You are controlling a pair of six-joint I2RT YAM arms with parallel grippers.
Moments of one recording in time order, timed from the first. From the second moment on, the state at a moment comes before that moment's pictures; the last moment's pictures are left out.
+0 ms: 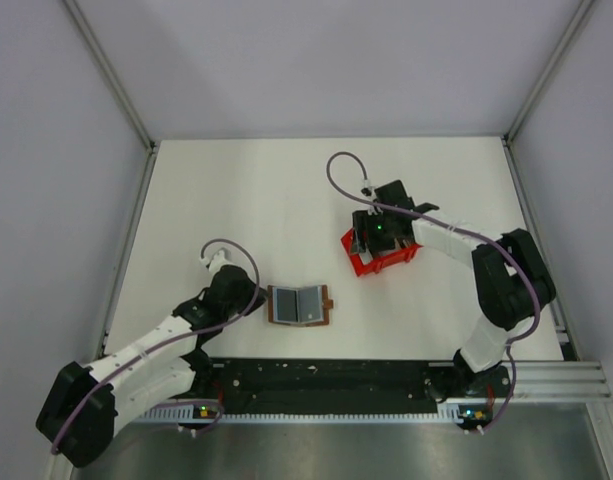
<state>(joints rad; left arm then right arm) -0.59 0.86 0.29 -0.16 -0.15 -1.09 0.47 1.71 1.08 -0.36 -0.23 0.32</state>
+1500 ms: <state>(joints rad) -0.55 0.94 0.33 -0.13 -0.12 -1.07 0.38 1.67 1.11 -0.38 -0.24 0.35</state>
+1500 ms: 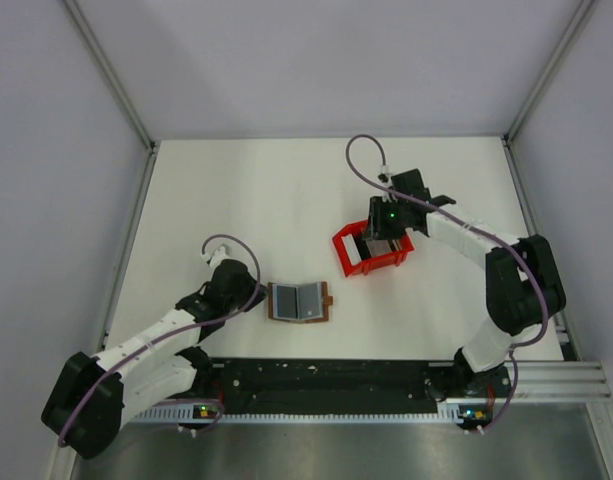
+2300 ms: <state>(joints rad) -0.54 0.94 0.33 -0.13 -0.11 -1.07 0.43 1.75 1.10 -0.29 -0.40 0.39</state>
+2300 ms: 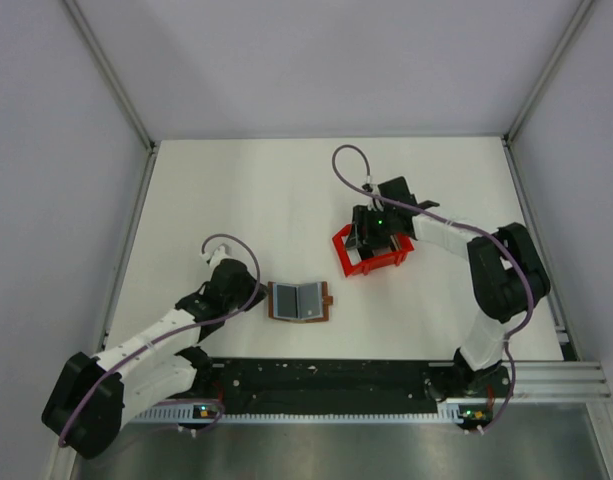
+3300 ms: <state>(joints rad) -0.53 0.95 0.33 -0.11 -0.09 -1.07 0.43 1.72 1.11 -0.31 -0.40 0.40</state>
